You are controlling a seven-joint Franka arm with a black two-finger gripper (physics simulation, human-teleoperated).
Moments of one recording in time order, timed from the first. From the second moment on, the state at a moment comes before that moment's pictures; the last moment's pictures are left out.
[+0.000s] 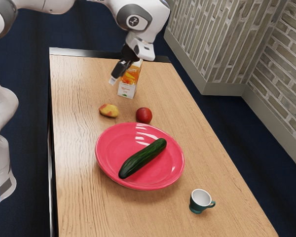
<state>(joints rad) -0.45 -0.19 0.61 -1.90 0.23 1.45 0.75</state>
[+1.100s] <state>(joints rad) -0.71 -0.12 0.19 -1.79 0.12 1.31 1.39</state>
